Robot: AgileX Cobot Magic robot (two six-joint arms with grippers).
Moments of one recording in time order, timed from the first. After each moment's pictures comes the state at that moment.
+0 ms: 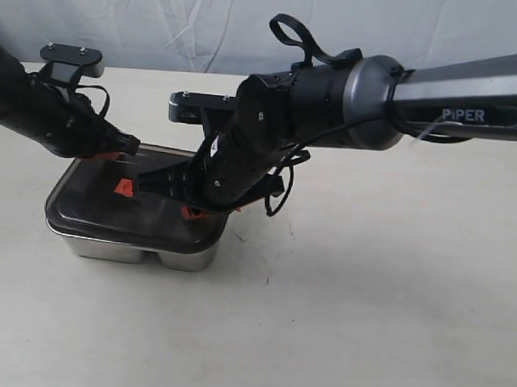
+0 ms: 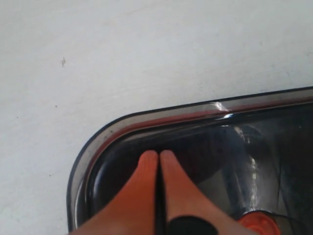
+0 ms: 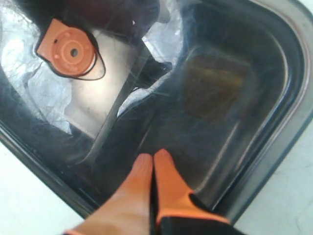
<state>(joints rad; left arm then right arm) -0.16 1.79 -0.99 -0.54 0.41 0.59 0.95 2.00 -1.36 0.28 0.54 0.27</state>
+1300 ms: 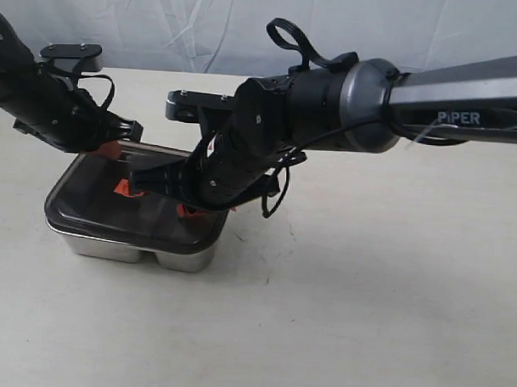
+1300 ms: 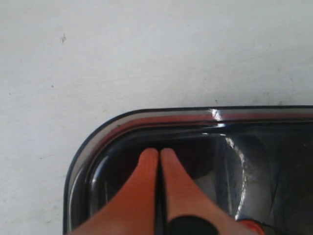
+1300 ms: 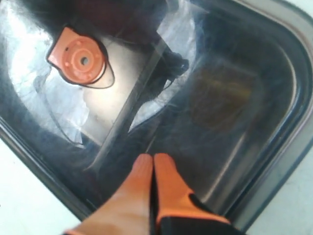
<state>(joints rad) -0.16 1.86 -1.09 -0.42 0.56 0.35 0.95 2.00 -1.36 0.29 0.50 0.27</state>
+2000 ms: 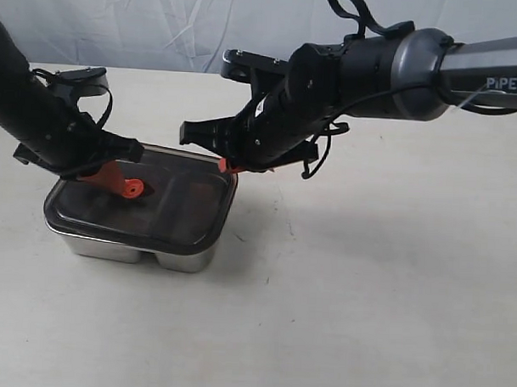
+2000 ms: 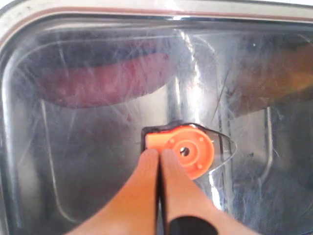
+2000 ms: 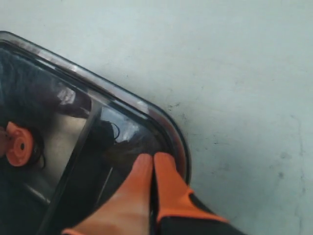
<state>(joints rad) -0.16 1.81 -1.06 -0.47 0.78 0.34 0.81 1.97 -1.35 0.28 0.45 0.27</state>
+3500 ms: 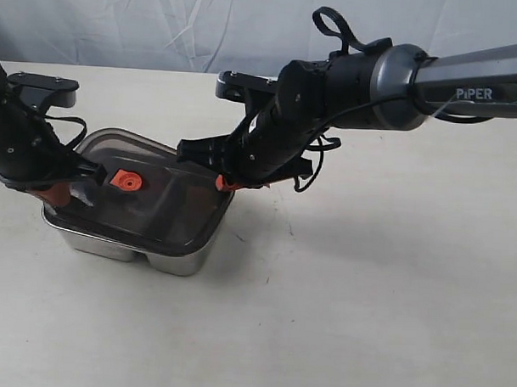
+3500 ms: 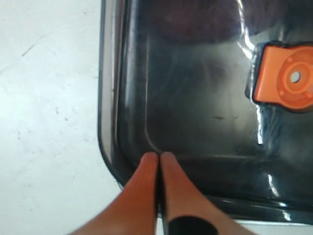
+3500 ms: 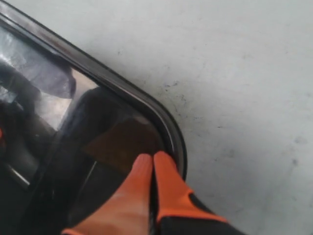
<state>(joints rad) -0.17 1.69 -0.98 -0.05 0.76 0.05 0.81 2.03 -1.36 0.28 0.49 0.27</state>
